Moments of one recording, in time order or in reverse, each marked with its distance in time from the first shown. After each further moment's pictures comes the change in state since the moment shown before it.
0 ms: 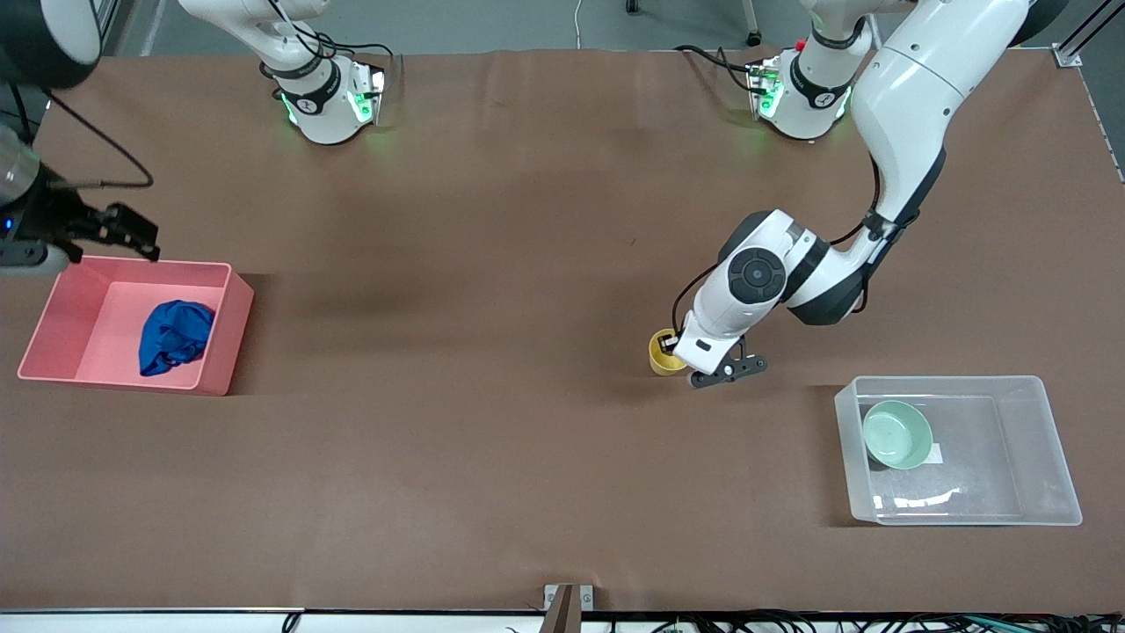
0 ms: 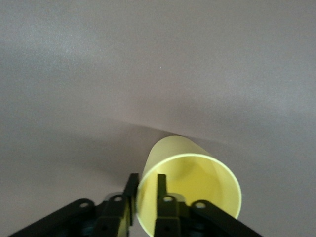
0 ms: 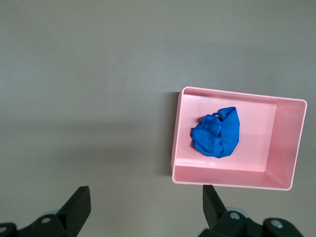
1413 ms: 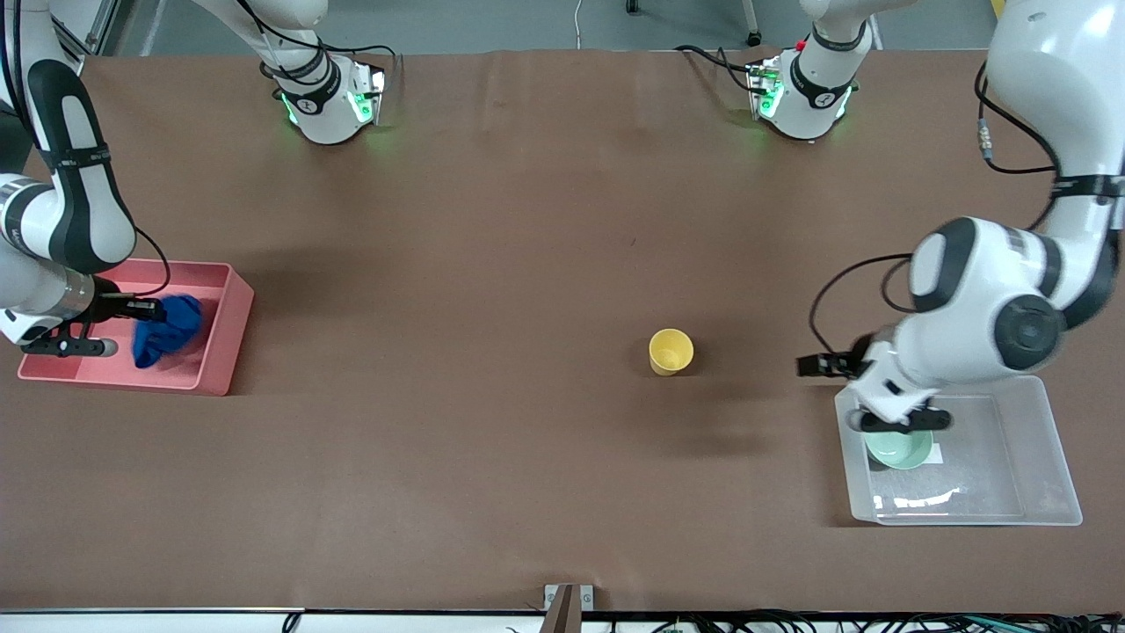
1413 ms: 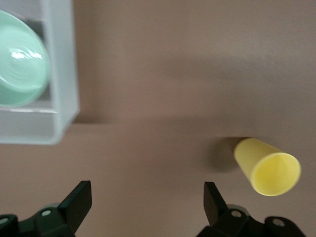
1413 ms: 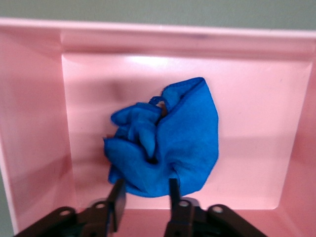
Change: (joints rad) left arm 0.201 -0.117 0.027 0.212 -0.231 -0.402 0.567; right arm -0.338 0.435 -0.030 -0.231 0.000 0.533 -0.249
